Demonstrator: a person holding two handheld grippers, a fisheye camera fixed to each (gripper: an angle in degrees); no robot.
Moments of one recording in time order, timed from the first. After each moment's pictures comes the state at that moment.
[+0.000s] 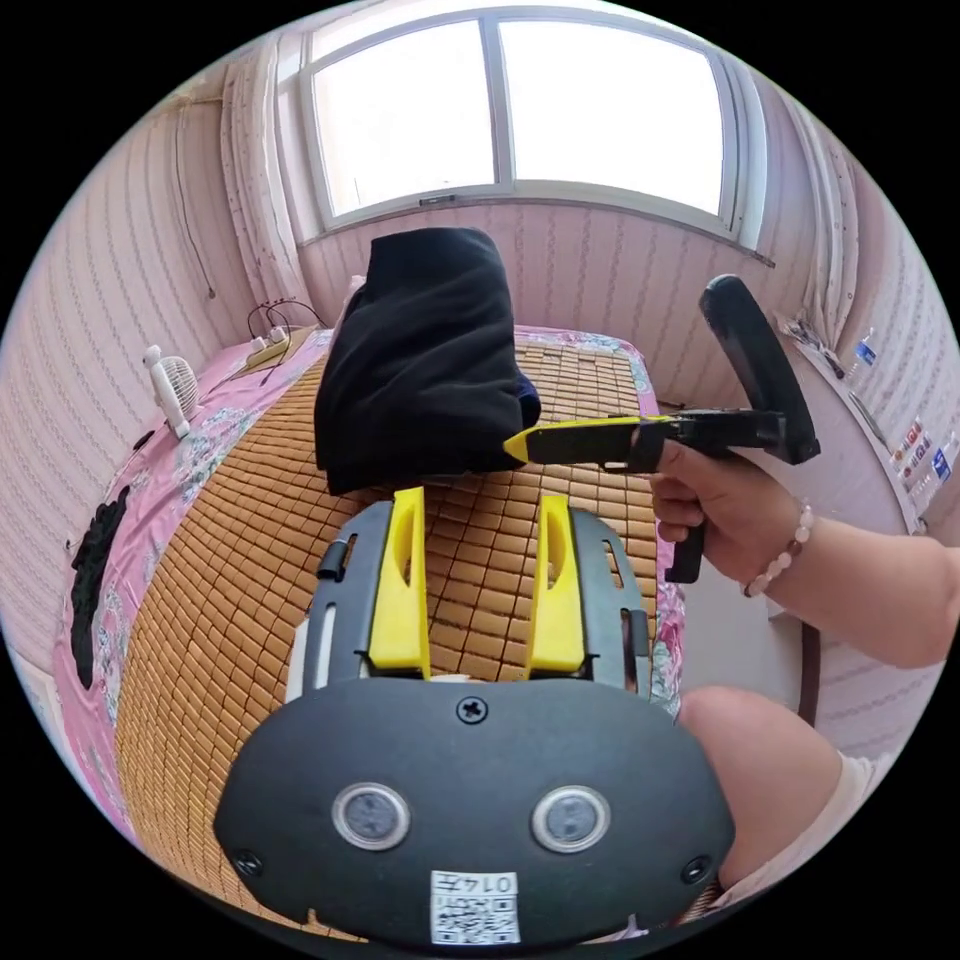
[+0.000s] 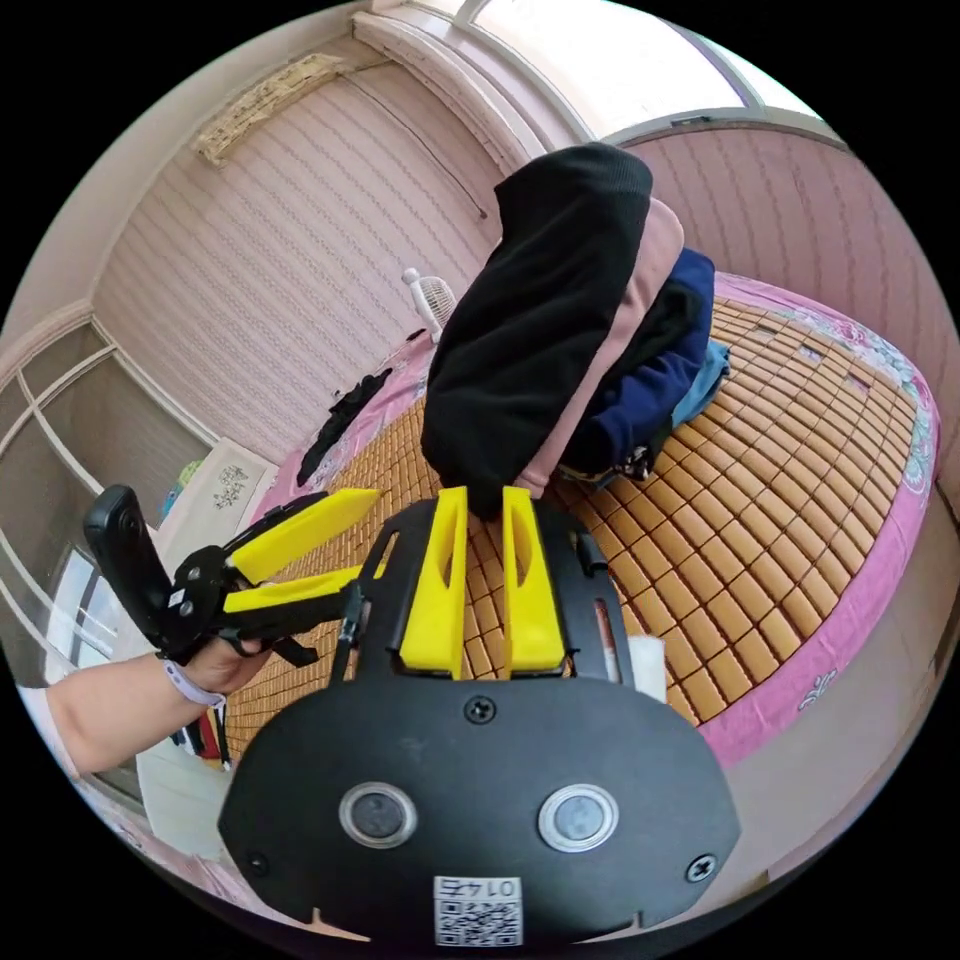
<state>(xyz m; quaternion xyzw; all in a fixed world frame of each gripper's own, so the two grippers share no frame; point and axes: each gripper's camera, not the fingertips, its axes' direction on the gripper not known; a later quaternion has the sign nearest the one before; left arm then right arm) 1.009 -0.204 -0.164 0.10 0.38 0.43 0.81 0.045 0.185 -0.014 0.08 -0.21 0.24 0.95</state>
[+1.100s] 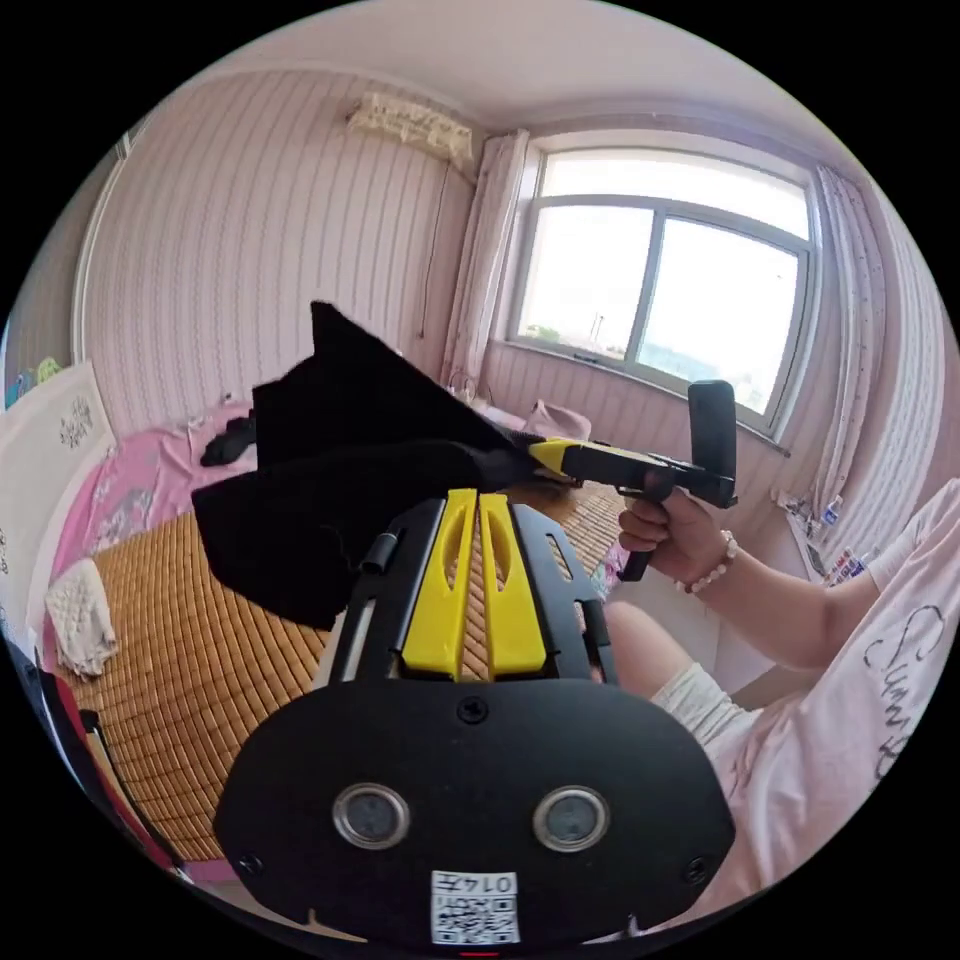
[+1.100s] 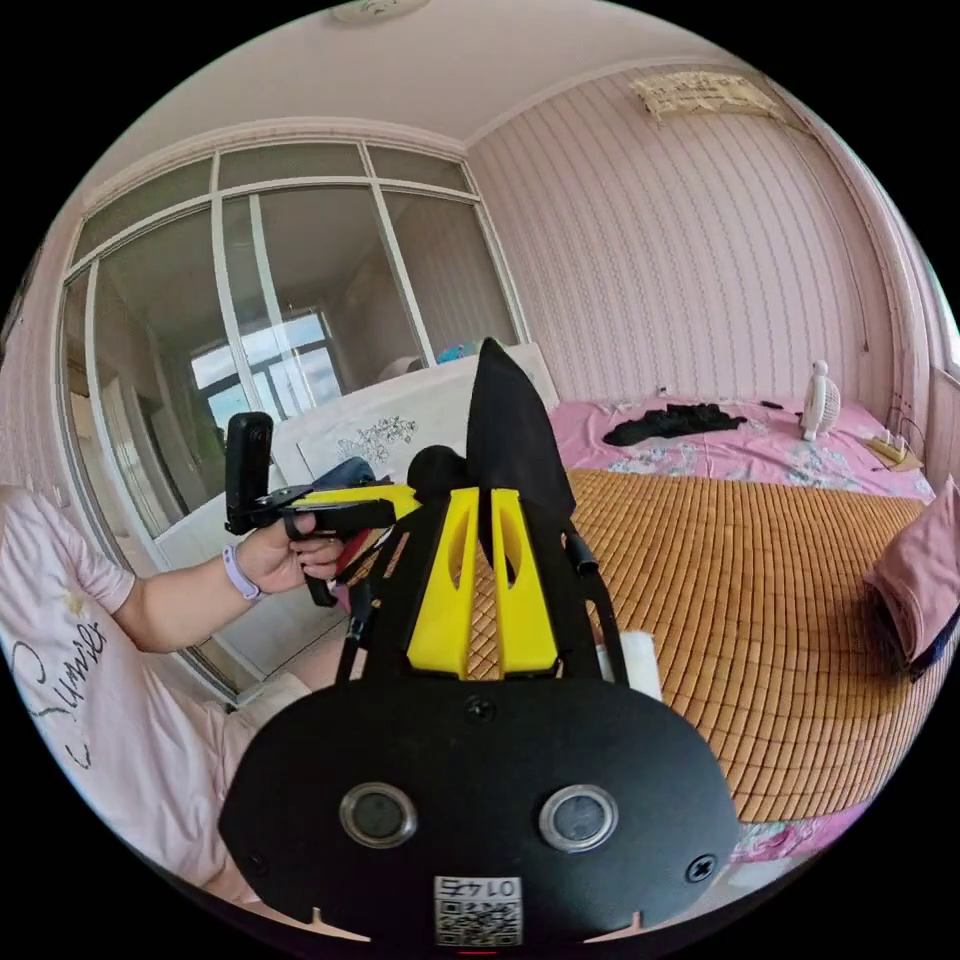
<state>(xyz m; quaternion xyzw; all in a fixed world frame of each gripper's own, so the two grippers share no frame) 0.490 -0.094 -0.239 0.13 0.38 0.13 0.90 -0.345 0.204 -0.169 0.11 -0.38 -0.14 0.91</state>
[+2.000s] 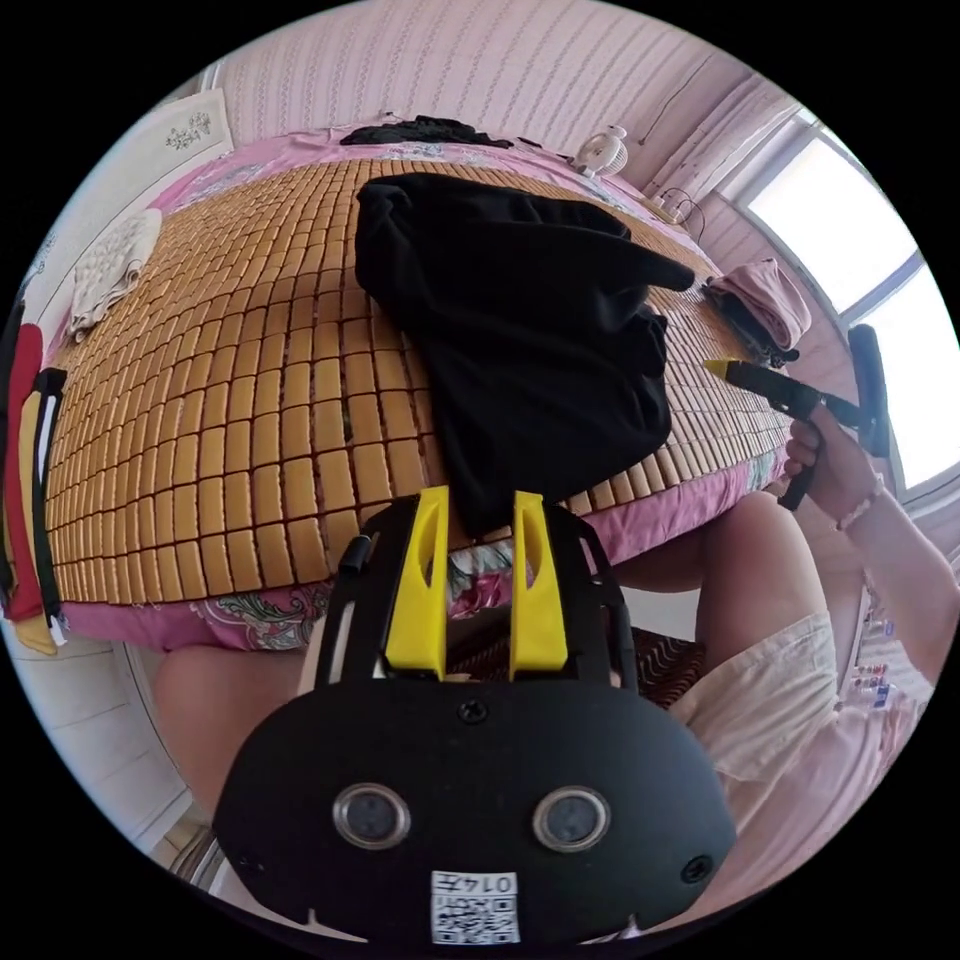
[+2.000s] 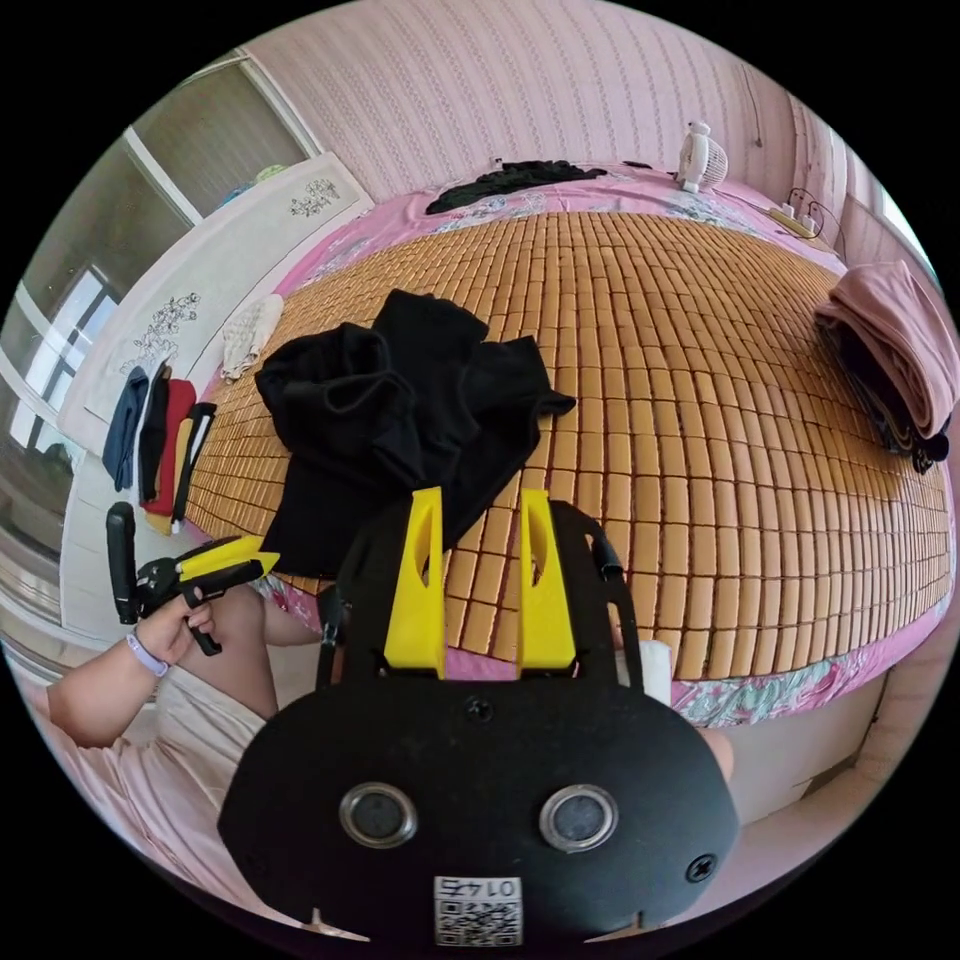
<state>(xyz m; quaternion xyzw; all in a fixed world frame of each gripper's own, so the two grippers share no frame) 0.420 -0.014 -0.052 -0.13 0.24 0.01 0.96 -0.409 0.151 0.077 -0.12 -0.19 -0.06 0.97</state>
